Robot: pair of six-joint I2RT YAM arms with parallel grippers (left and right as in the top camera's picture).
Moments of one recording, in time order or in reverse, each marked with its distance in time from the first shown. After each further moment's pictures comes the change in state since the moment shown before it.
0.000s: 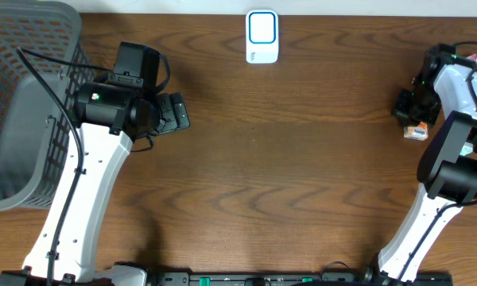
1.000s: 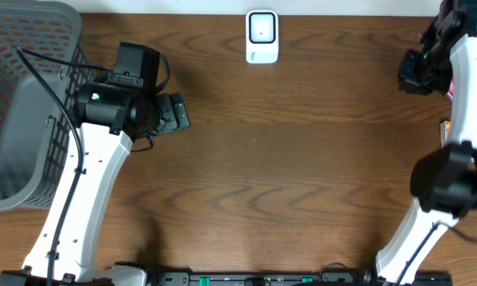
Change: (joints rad) left arm 0.000 0.000 0.000 0.000 0.000 0.000; right arm 0.115 -0.175 0.426 -0.459 -0.142 -0.004
